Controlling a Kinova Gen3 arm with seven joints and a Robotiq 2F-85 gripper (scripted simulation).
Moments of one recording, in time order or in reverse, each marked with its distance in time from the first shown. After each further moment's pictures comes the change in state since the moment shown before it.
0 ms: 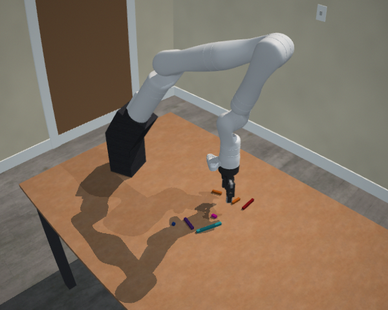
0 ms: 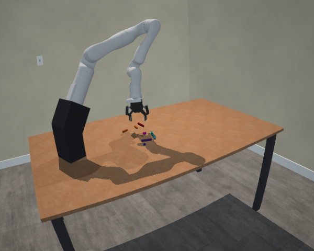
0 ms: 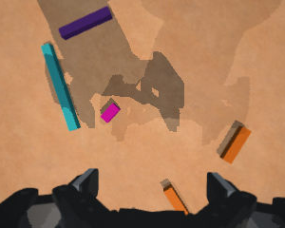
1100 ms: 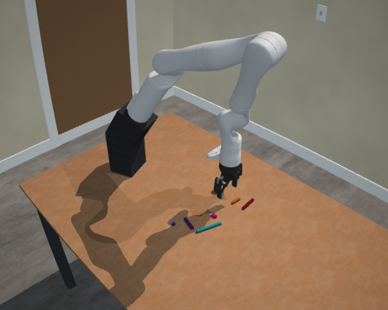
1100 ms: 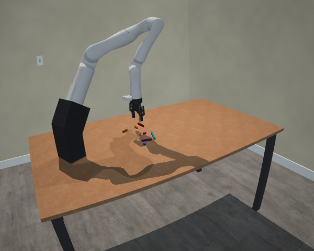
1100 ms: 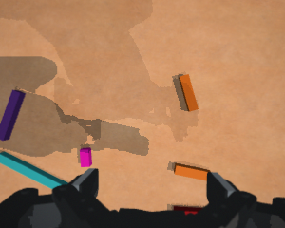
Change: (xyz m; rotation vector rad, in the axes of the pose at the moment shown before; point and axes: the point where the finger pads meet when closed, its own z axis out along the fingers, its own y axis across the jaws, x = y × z) arm -0.003 0.004 -0.008 -0.025 0.010 0.806
